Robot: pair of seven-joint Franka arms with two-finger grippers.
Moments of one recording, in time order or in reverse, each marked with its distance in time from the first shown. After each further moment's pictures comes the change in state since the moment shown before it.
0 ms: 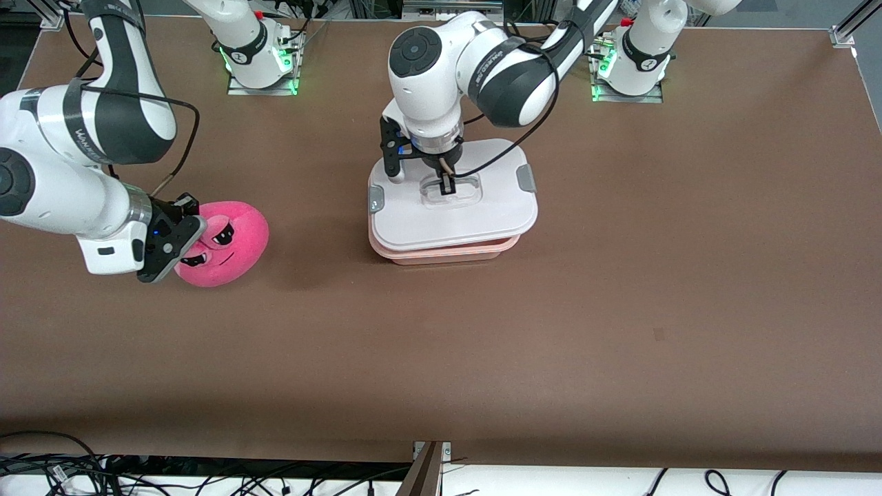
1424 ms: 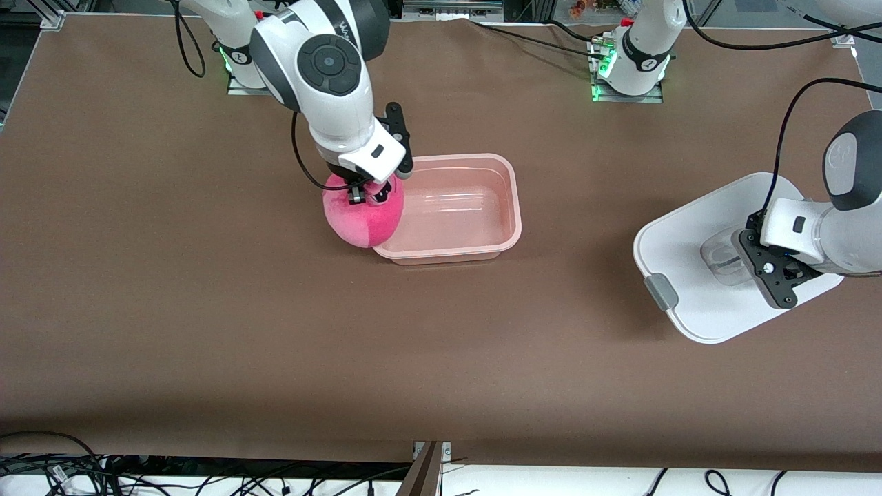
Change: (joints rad) left arm 0.790 -0.077 0.020 0.024 -0.019 -0.219 0.550; right arm 0.529 0.034 0.016 0.064 -0.085 0.058 -0.224
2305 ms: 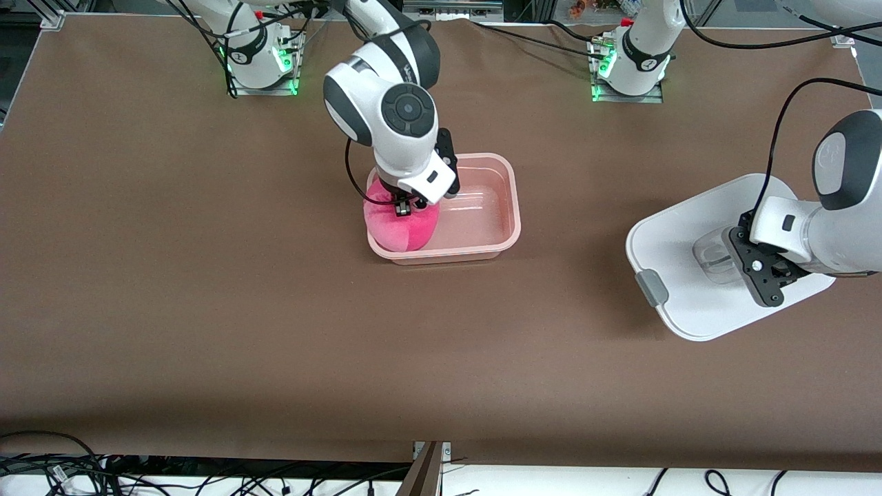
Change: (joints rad) left arm -0.005 0.001 -0.010 -0.002 0.000 -0.001 0.019; right arm 0.081 0.221 0.004 0.140 -0.003 -0.027 0.113
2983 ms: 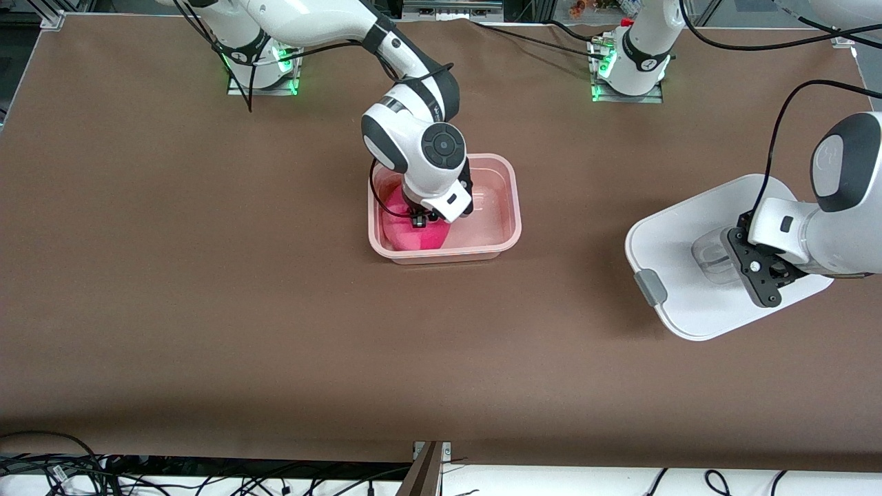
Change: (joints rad) left arm -0.001 0.005 -0.001 -0.001 0.000 -0.001 0.003; right arm 0.048 0.136 0.003 0.015 -0.043 0.084 0.132
